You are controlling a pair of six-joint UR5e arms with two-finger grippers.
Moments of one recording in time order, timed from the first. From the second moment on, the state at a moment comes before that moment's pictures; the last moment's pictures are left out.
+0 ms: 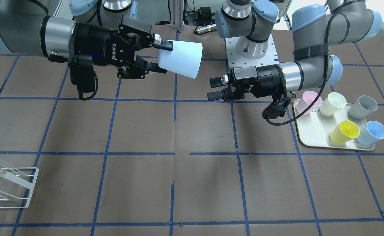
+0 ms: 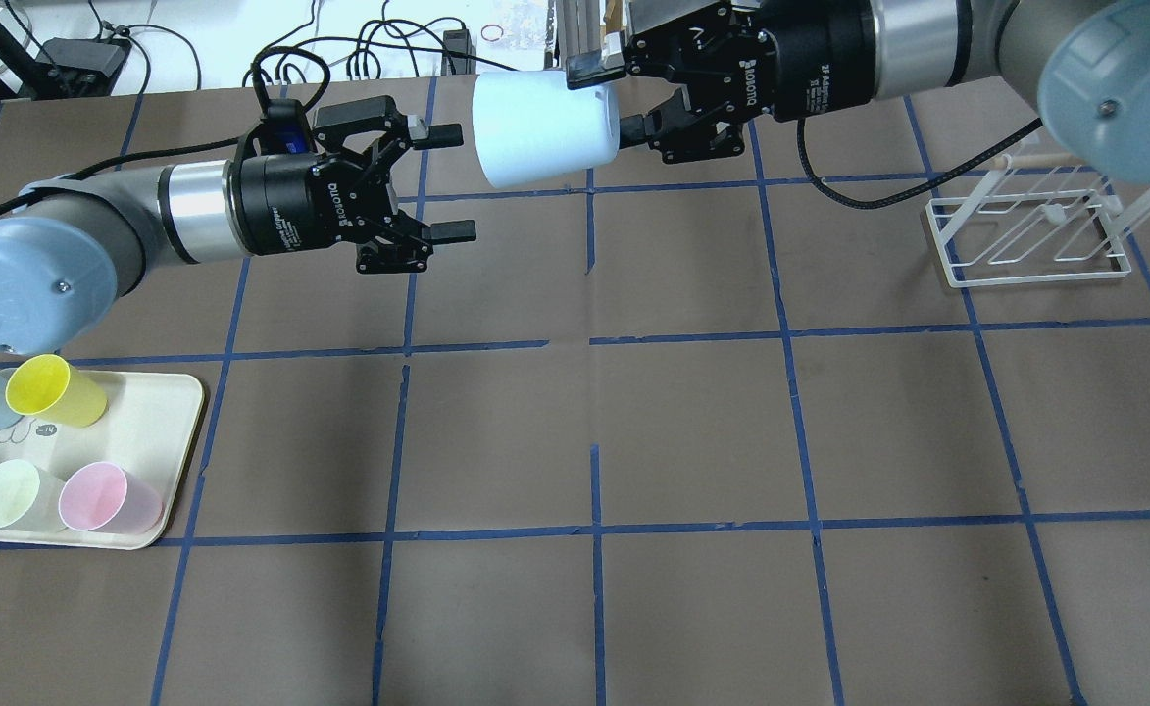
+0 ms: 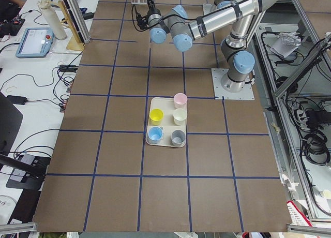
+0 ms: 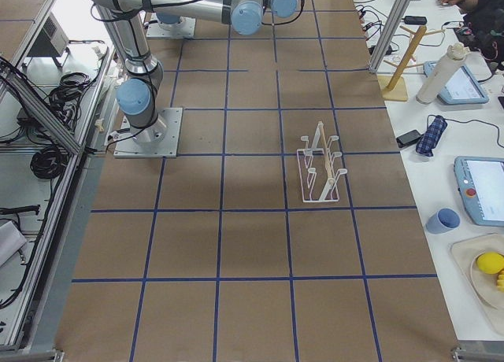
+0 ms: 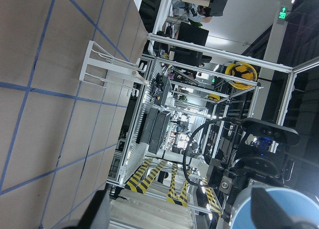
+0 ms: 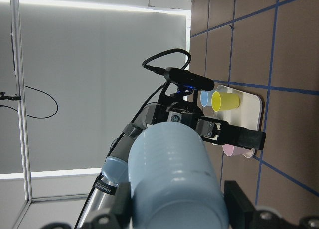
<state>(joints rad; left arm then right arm) -1.35 -1.63 -1.93 -1.79 0.10 0.38 1.50 -1.50 1.63 -1.31 -0.24 -0.44</state>
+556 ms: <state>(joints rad) -1.39 -1.59 -1.97 -1.79 0.02 0.39 1.50 -1.47 1.63 -1.33 -0.24 -0.44</state>
